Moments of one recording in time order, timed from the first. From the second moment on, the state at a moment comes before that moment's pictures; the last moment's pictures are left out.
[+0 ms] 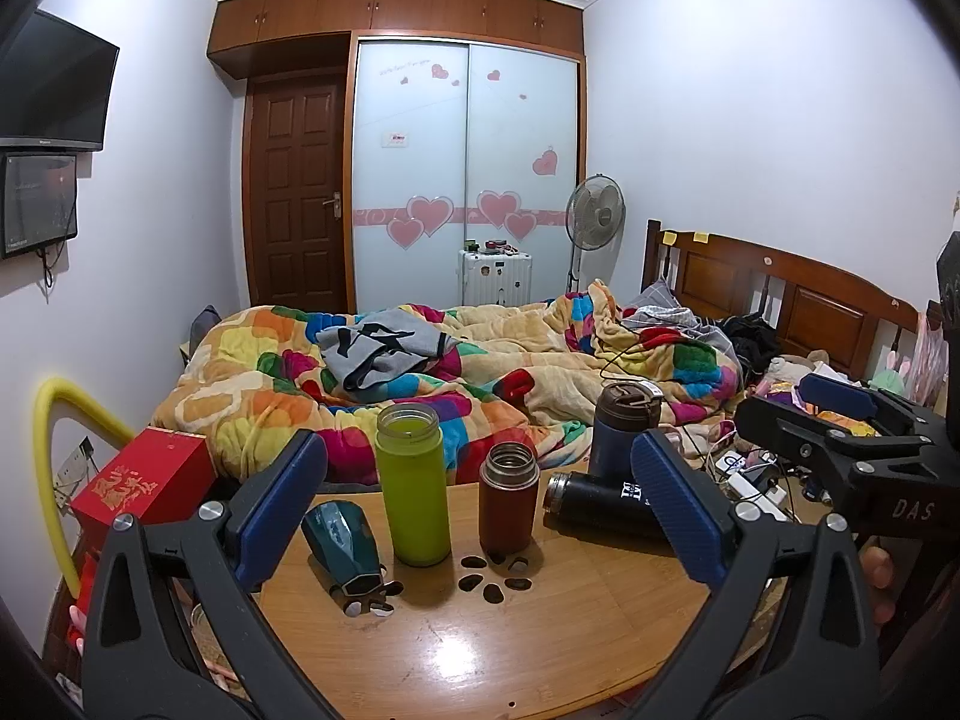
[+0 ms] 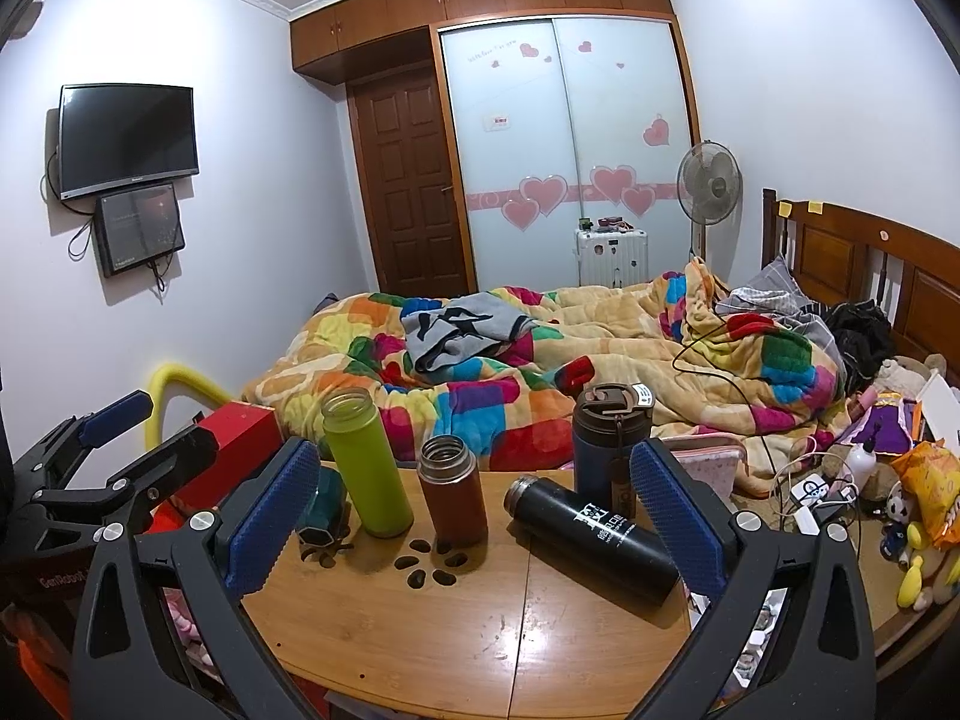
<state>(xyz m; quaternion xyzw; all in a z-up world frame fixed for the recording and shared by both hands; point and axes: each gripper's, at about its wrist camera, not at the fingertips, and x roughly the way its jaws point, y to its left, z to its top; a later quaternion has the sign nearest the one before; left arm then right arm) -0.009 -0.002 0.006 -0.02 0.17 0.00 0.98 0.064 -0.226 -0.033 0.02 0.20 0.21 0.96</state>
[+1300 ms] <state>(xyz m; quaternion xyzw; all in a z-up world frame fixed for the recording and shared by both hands) -0.013 0.001 0.006 -0.01 0.18 0.01 0.98 0.062 -0.222 -0.032 0.02 0.20 0.21 0.96</state>
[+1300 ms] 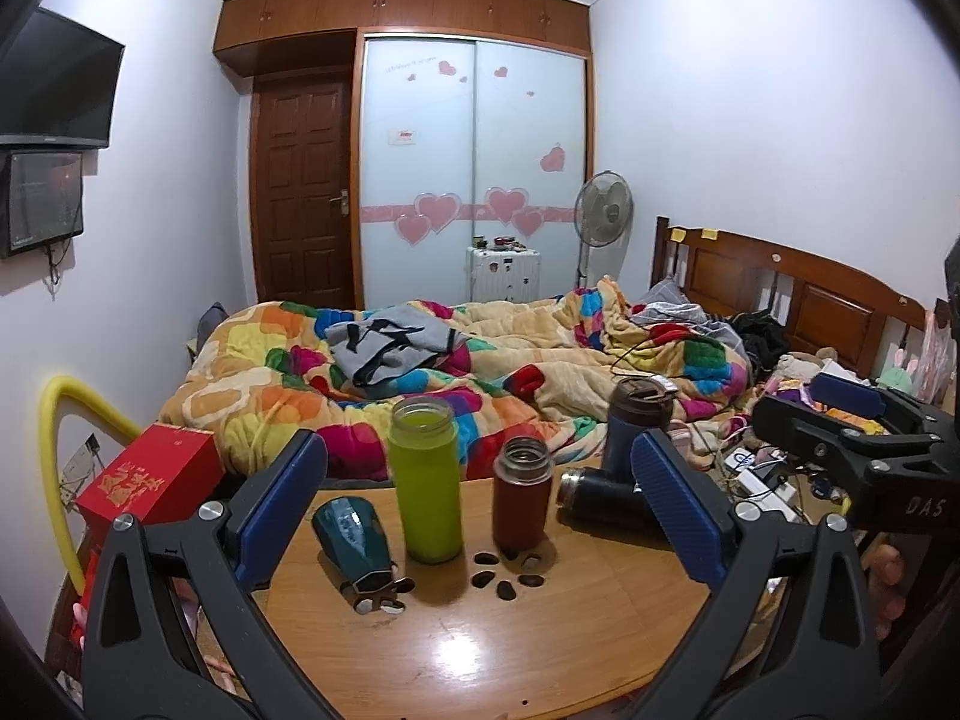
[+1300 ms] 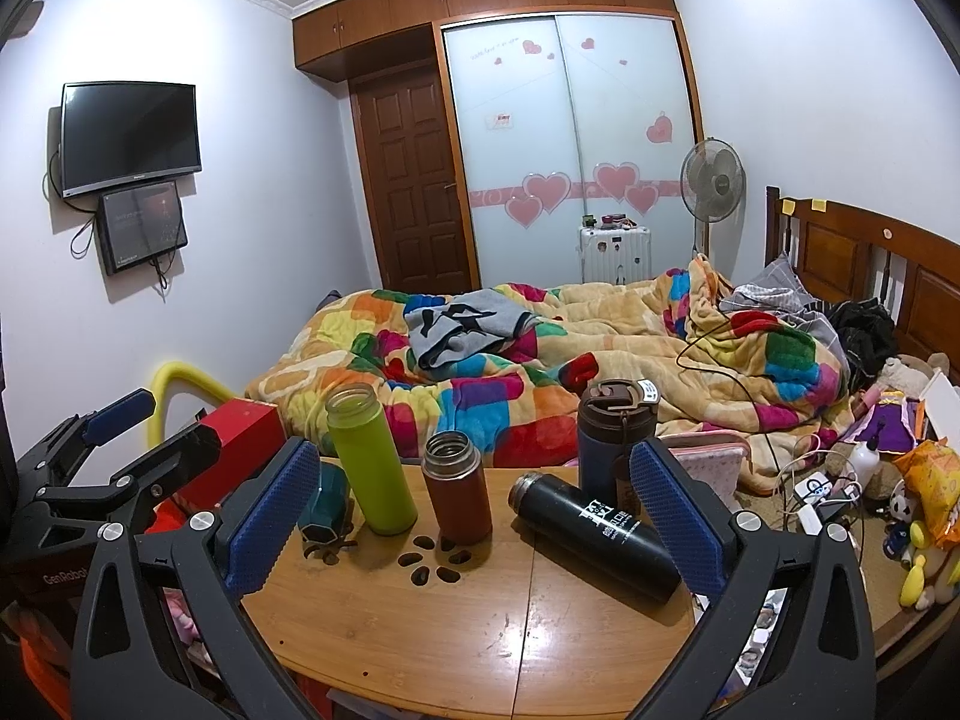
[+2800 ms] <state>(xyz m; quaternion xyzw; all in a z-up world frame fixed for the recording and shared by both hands) 0.096 0.053 -0.197 -0.13 0.46 0.04 0.88 0.118 -0.203 -0.154 0.01 0.37 0.21 0.90</state>
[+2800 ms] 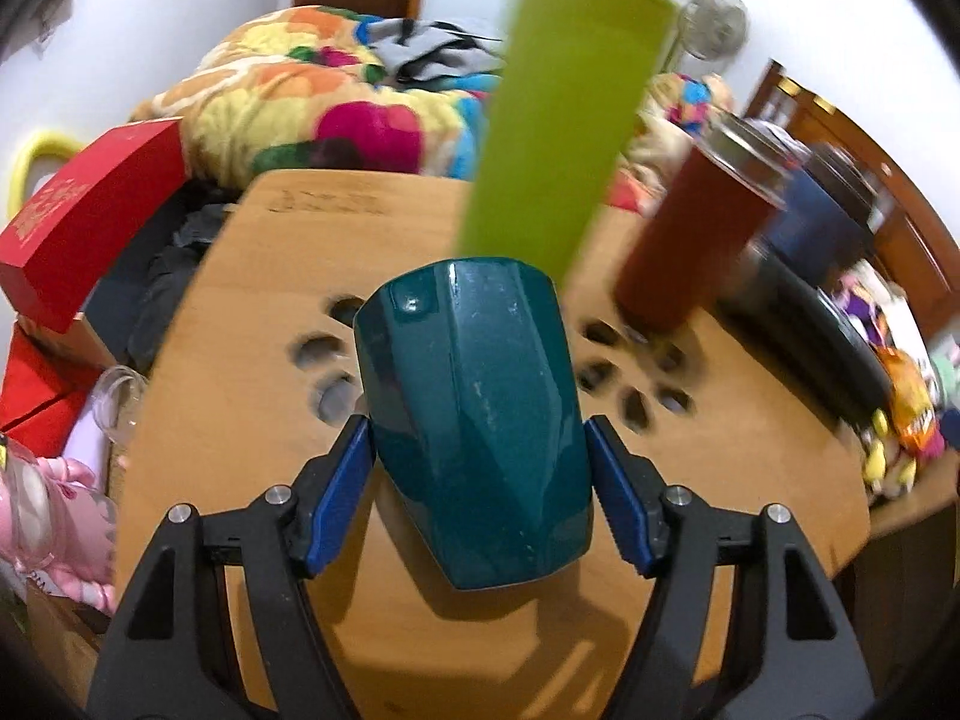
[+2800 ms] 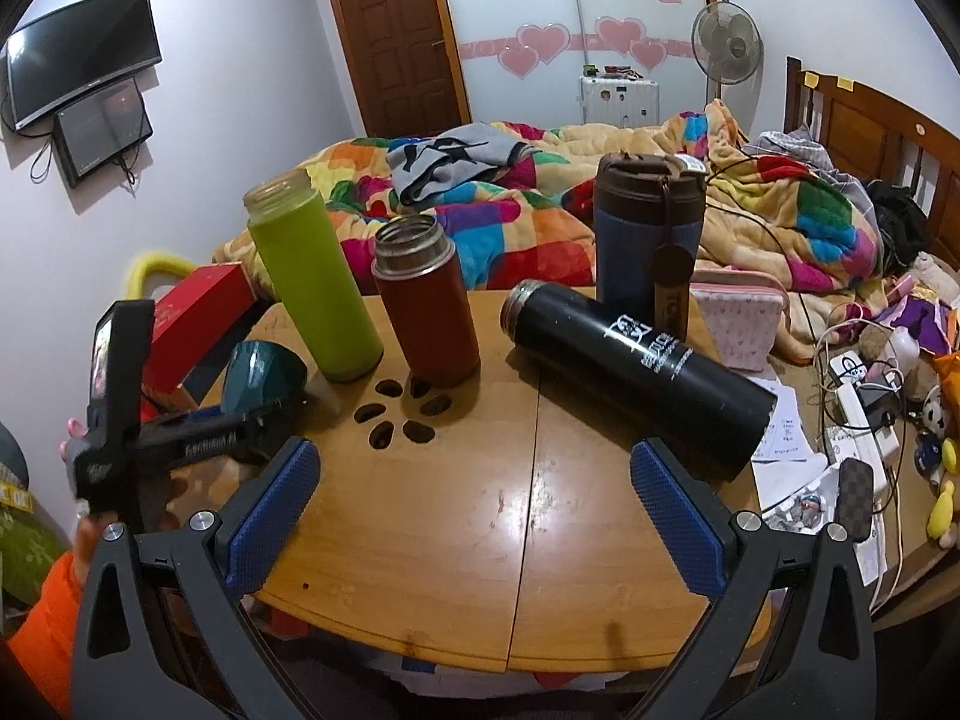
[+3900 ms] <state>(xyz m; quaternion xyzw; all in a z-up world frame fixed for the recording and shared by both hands) 0.040 0.051 -0.142 -0.11 0.42 0.01 0.90 0.114 -0.144 -0.227 0.01 0.44 0.29 0.85</state>
